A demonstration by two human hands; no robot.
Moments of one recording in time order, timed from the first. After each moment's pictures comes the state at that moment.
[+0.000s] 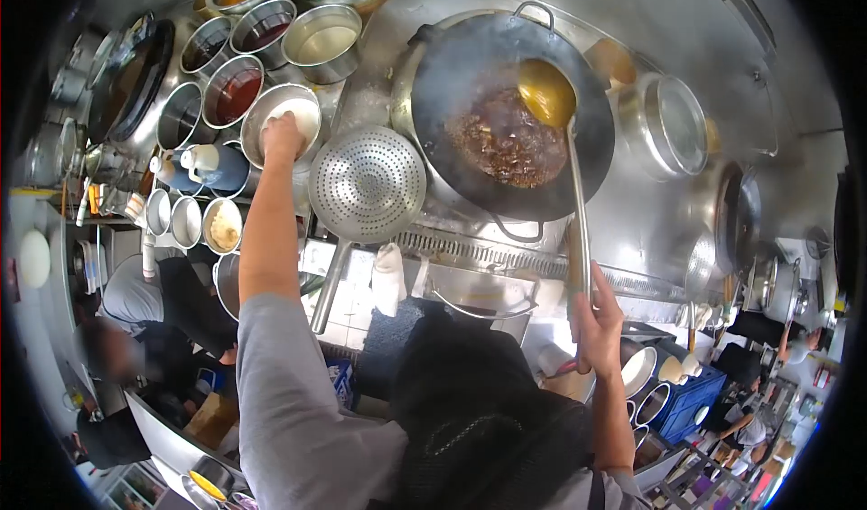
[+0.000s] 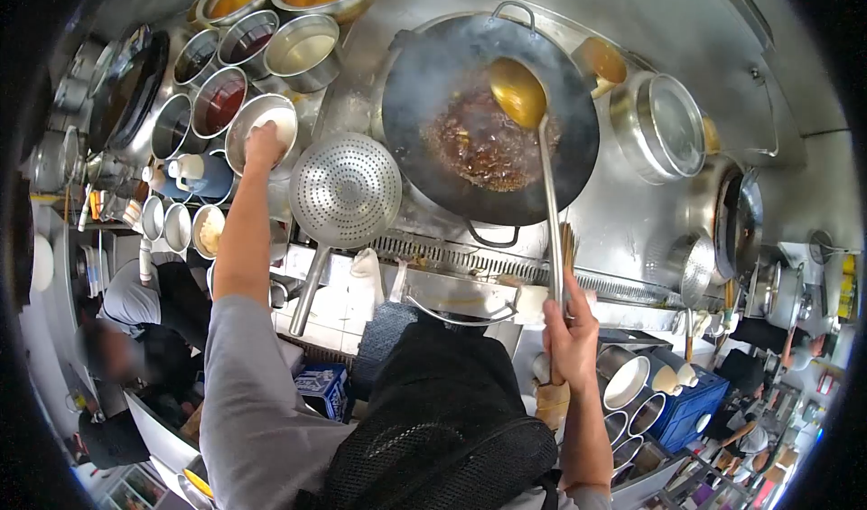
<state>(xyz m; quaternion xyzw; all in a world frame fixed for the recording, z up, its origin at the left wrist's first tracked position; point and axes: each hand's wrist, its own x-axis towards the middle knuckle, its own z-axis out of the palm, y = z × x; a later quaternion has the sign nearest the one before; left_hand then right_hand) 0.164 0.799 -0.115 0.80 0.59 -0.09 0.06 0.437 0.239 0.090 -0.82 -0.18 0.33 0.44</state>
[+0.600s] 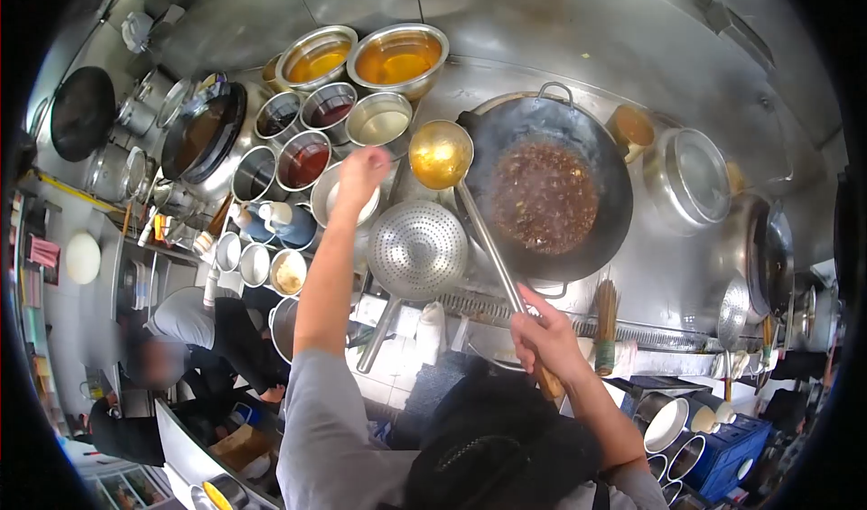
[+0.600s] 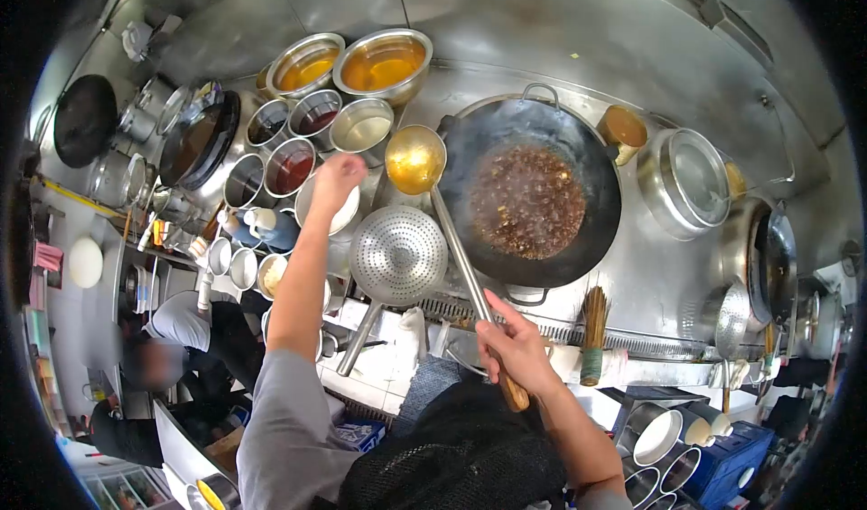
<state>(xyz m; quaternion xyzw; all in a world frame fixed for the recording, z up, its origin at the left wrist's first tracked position) 0.215 0.764 -0.003 0.84 0.40 0.31 0.21 0.400 0.335 0.098 -0.54 -0.14 0.63 0.54</state>
